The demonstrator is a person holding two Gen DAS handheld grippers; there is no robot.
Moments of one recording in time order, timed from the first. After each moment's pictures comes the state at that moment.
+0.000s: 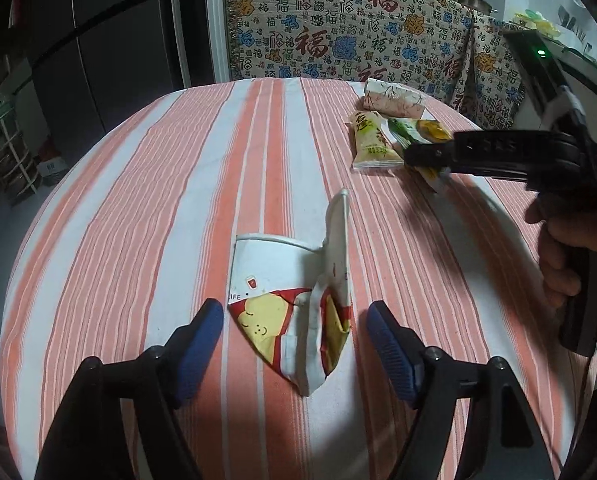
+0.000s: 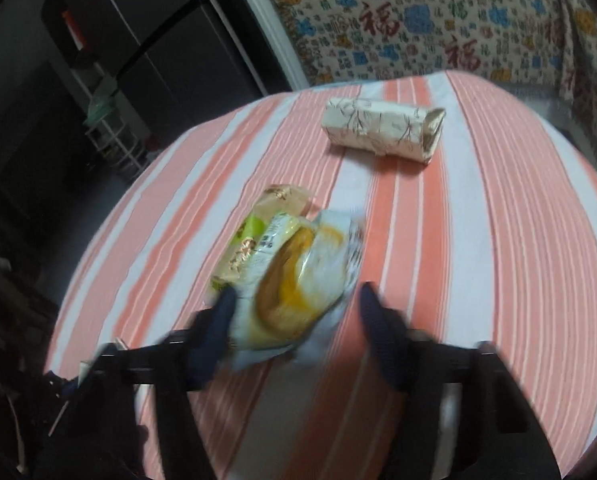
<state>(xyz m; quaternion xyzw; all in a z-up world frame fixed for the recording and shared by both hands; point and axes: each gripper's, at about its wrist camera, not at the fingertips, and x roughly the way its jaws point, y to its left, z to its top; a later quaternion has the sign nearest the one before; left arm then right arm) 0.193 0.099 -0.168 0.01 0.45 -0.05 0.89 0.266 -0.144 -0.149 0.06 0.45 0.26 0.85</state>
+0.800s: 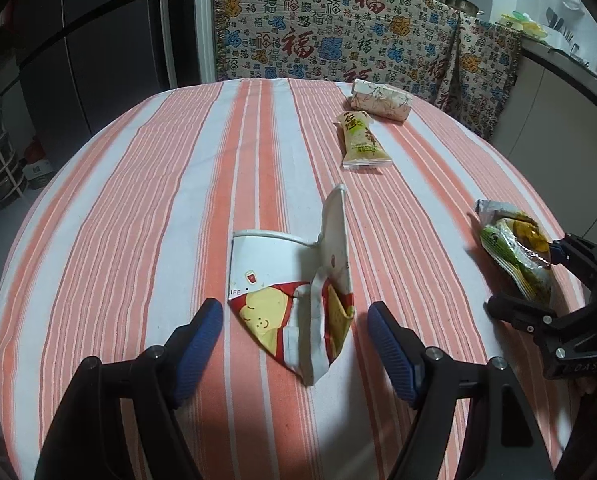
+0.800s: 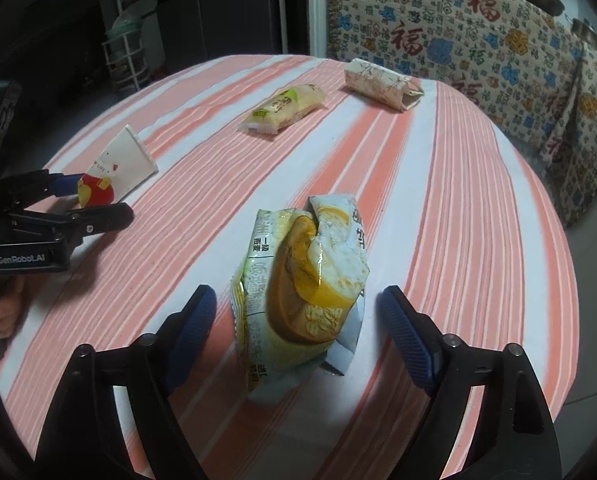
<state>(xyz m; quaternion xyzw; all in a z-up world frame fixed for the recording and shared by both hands) 0.186 0.109 -0.165 0.00 0.45 -0.09 0.89 0.143 -0.166 -0.159 -0.10 0.43 0.26 0.86</state>
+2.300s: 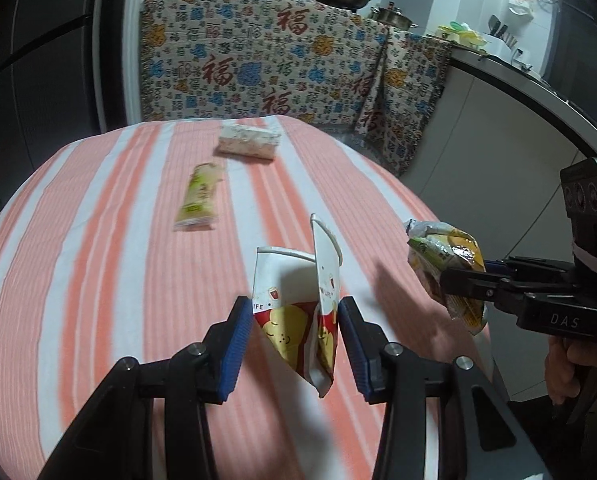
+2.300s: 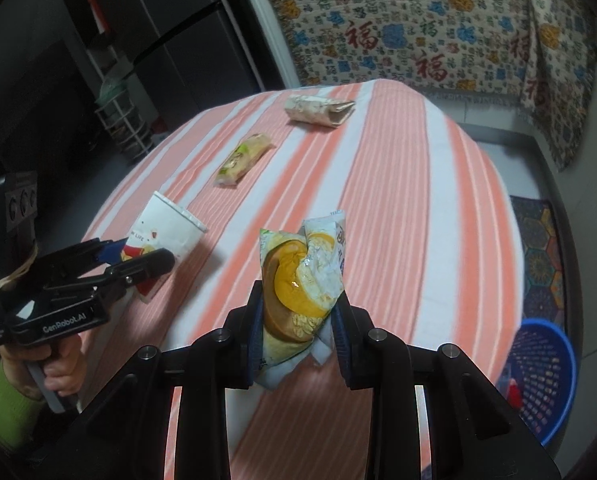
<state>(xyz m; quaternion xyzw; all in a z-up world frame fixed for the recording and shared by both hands) 0.182 -0.001 -0.118 -0.02 0.42 -0.19 0.89 0.139 -0.268 -0.106 0.05 0.44 0.25 0.86</state>
